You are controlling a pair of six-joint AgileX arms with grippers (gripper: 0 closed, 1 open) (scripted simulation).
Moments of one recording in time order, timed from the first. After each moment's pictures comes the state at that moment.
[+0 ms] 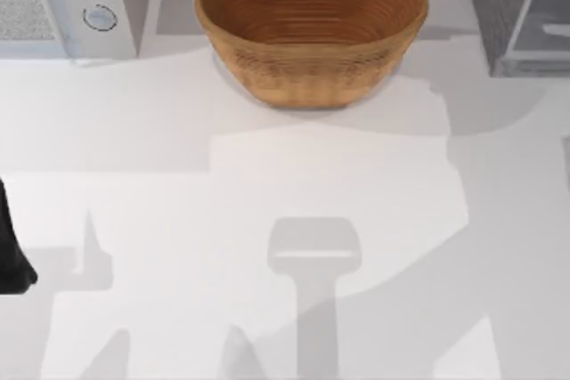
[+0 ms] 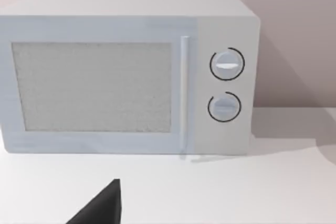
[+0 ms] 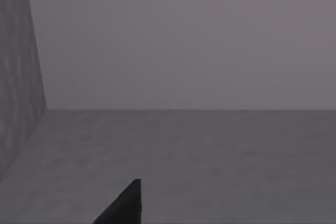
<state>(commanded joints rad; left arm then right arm) 0.00 0.00 0.00 0.00 0.00 0.00 -0.20 2.28 1.25 0.97 -0.17 0.00</state>
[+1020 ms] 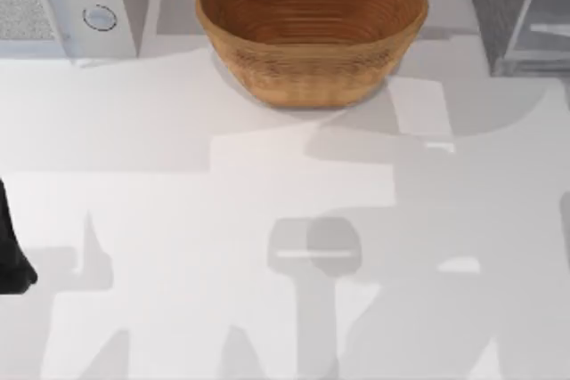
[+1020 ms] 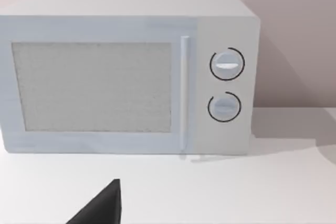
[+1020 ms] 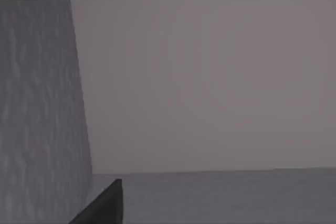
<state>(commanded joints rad) 0.00 0.00 0.00 0.00 0.00 0.00 -0.17 1.73 0.97 0.73 -0.12 0.03</state>
